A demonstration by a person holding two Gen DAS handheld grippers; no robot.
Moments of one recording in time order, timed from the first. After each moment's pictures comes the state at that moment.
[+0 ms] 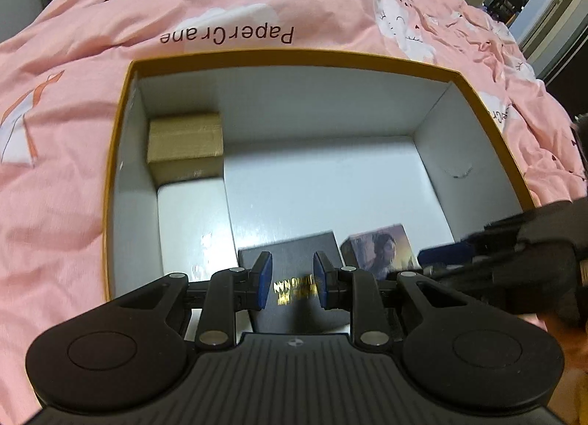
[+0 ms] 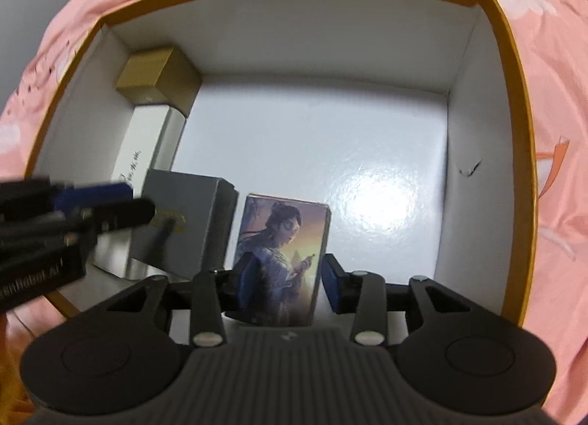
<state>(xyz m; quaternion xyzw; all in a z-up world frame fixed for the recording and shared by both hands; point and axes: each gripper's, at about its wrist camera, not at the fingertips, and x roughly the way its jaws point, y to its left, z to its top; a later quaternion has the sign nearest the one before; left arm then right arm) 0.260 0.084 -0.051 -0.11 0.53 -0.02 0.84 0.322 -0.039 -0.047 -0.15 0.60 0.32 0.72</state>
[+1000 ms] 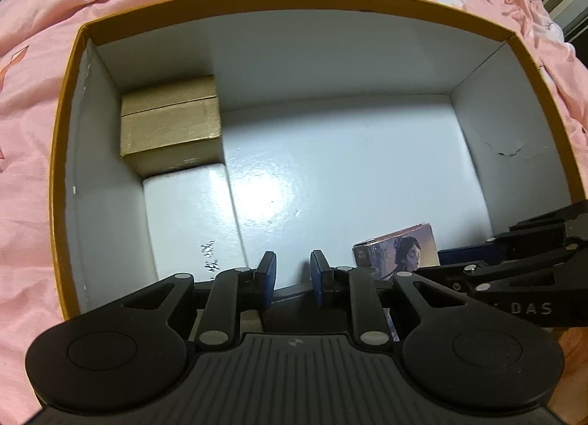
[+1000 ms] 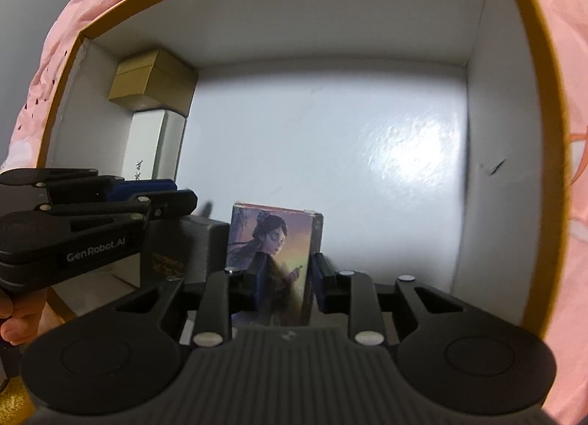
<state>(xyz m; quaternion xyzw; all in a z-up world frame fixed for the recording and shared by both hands) 0.296 0.097 -0.088 -0.09 0.62 -0.02 0.78 0.353 -0.038 -0.066 -0.07 0.66 0.33 0.67</state>
